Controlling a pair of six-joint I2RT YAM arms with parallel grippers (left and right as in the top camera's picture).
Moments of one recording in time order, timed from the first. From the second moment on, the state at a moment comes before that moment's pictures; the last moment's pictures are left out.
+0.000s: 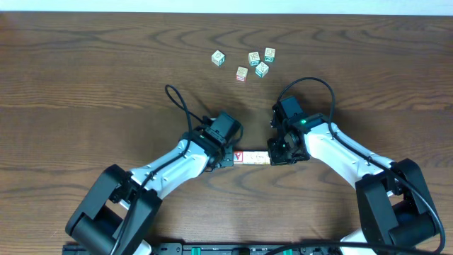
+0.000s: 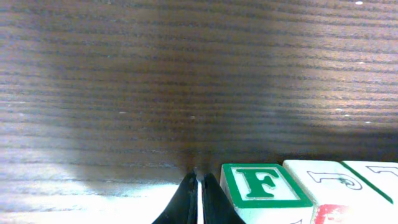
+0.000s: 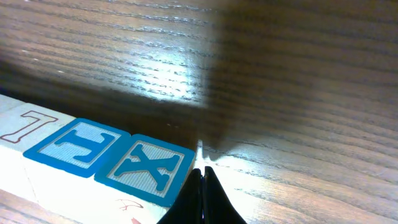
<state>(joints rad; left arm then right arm) -0.67 1.69 0.88 -0.47 -0.02 -0.69 0.44 1.71 0.95 -0.71 -0.17 0.33</state>
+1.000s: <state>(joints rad) -0.67 1.66 0.87 -0.45 -0.05 -0.69 0.44 1.71 0.95 -0.71 -0.17 0.42</state>
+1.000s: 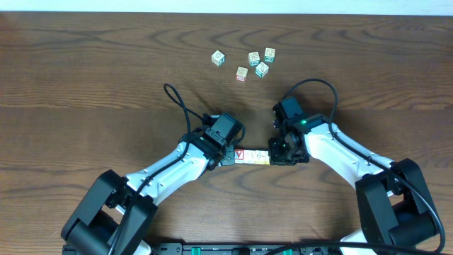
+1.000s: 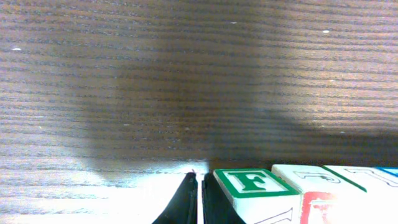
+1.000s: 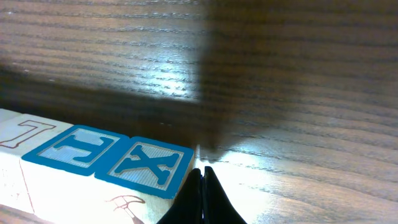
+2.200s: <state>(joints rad) -0.68 1.66 0.86 -0.38 -0.04 -0.68 0.41 1.71 0.95 -0.65 -0.16 0.44</state>
